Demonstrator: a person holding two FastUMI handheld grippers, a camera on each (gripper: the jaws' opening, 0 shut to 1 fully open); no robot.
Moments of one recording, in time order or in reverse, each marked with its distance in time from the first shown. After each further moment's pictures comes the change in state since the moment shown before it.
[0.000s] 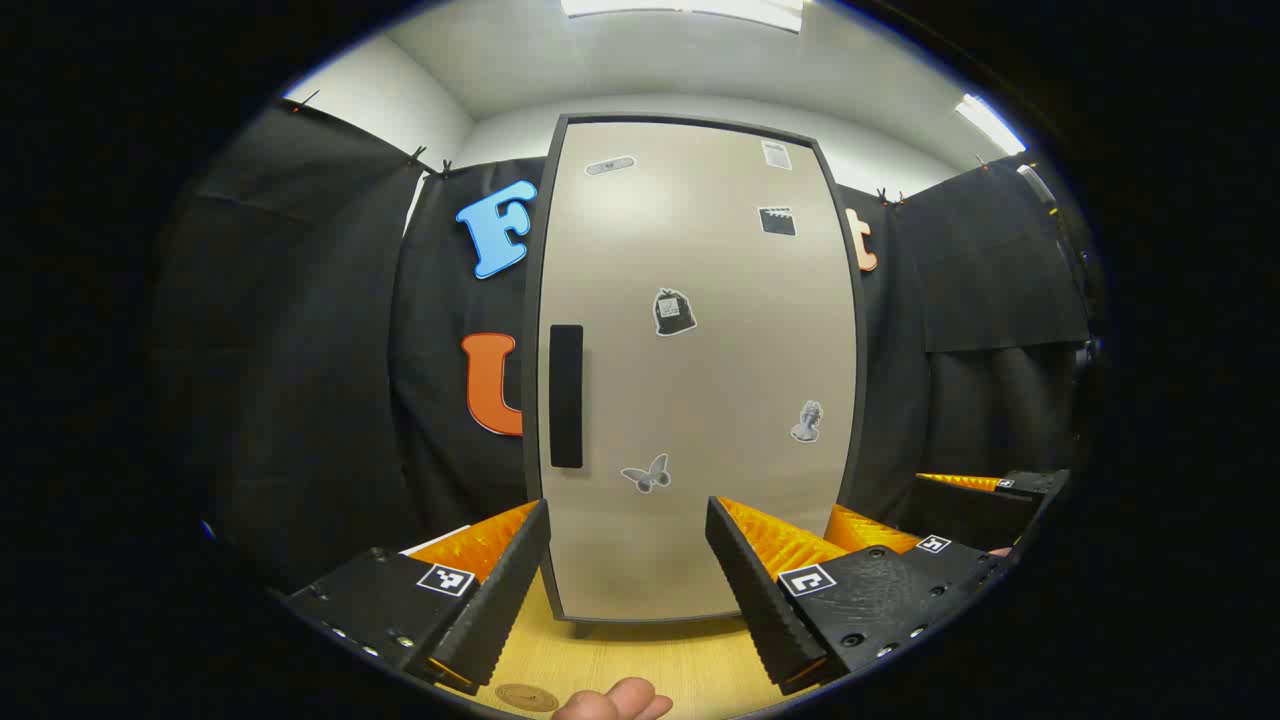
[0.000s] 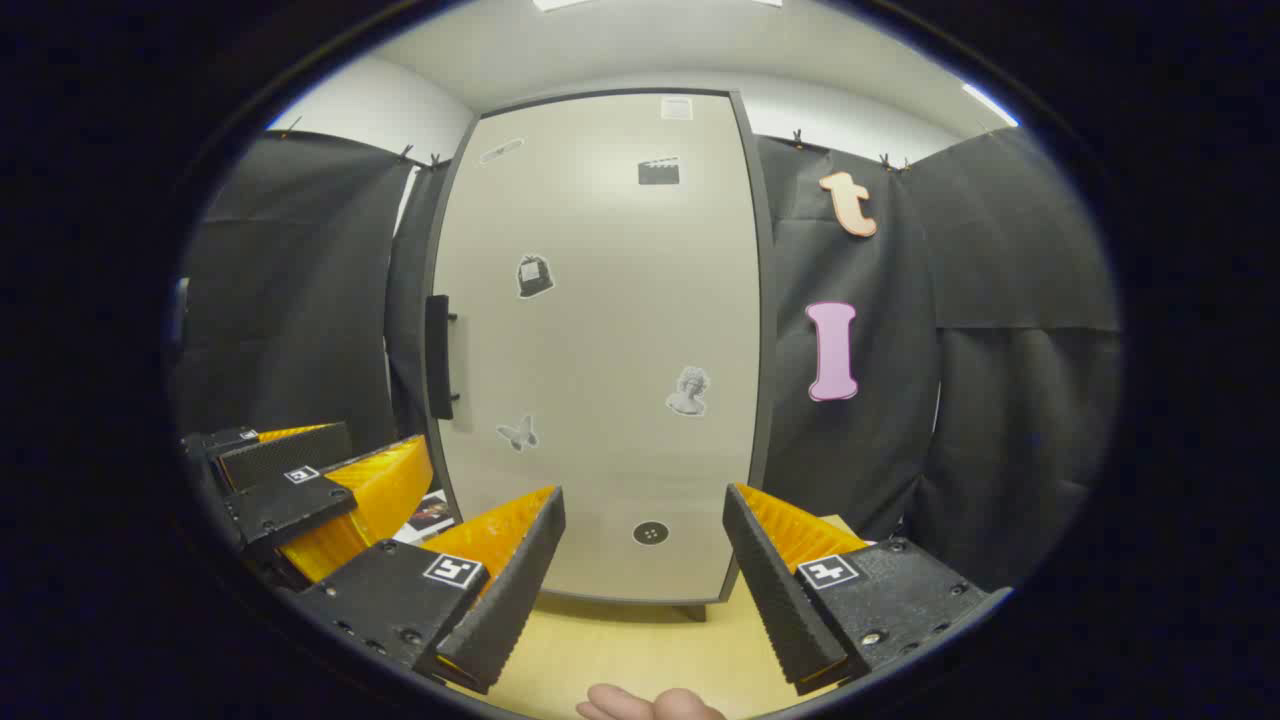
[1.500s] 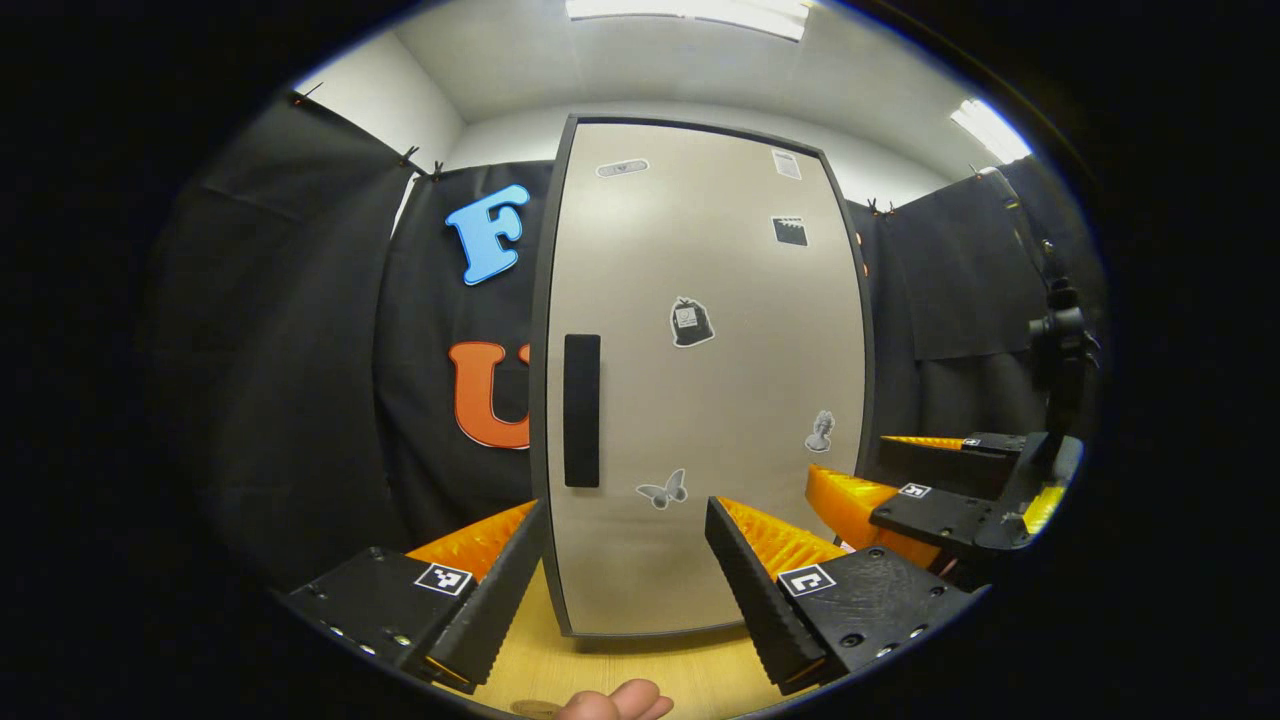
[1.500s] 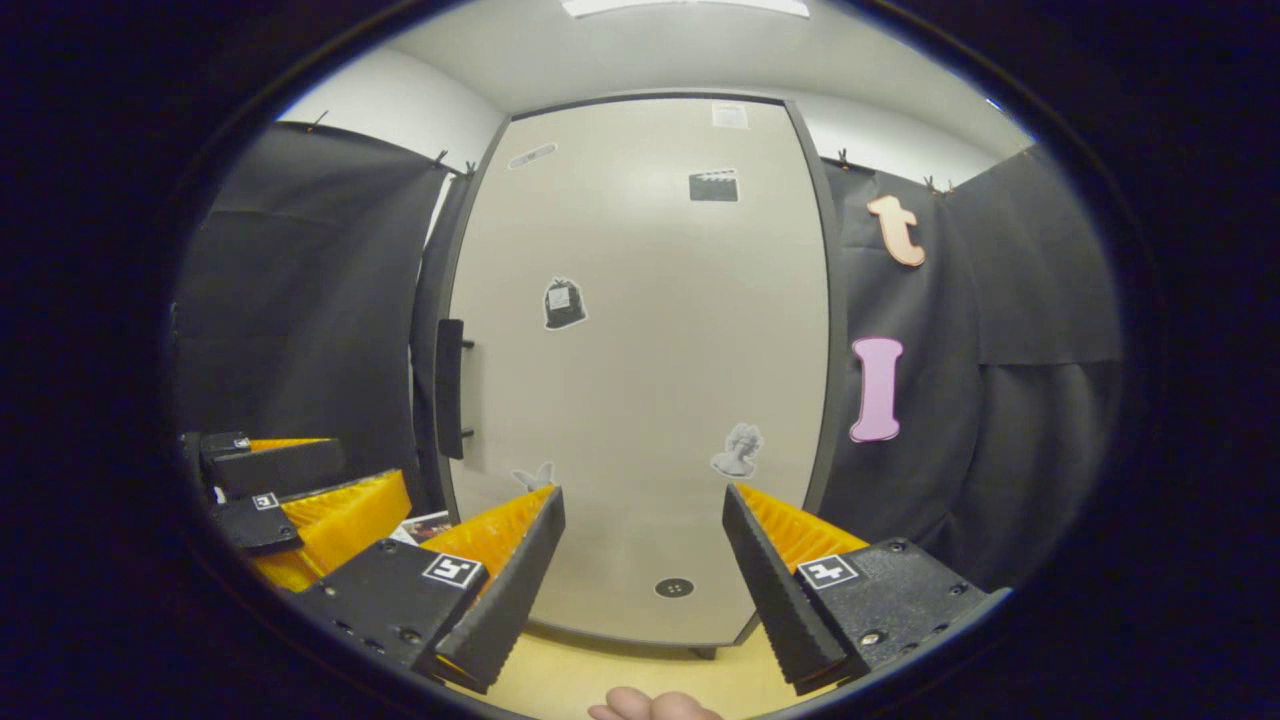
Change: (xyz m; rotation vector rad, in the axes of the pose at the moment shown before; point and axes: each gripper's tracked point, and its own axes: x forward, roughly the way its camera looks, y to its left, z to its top) left arm 0.016 0.025 0.010 0.013 -0.043 -0.056; right arm 0.059 0.030 0.039 -0.034 -0.068 0.126
